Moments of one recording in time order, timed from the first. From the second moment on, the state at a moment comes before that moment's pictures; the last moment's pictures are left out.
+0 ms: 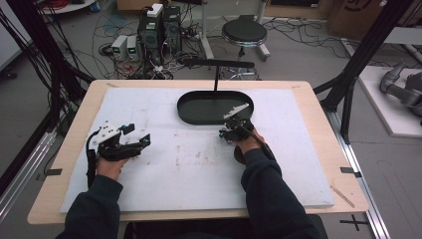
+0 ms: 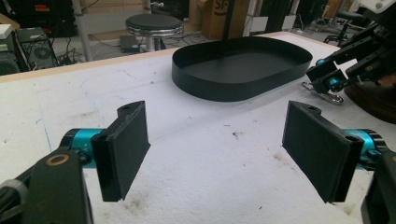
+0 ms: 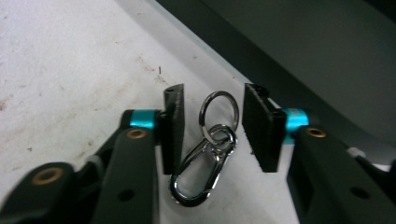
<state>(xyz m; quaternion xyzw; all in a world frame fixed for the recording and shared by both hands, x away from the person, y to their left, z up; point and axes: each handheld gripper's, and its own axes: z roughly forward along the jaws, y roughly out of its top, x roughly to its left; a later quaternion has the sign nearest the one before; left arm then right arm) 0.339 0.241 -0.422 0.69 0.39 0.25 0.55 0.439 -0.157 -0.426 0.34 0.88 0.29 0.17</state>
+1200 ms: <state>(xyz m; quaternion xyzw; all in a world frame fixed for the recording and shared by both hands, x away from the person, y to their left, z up) 0.338 0.242 -0.422 0.69 0.39 0.25 0.55 0.434 -0.185 -0.405 0.33 0.87 0.33 0.17</state>
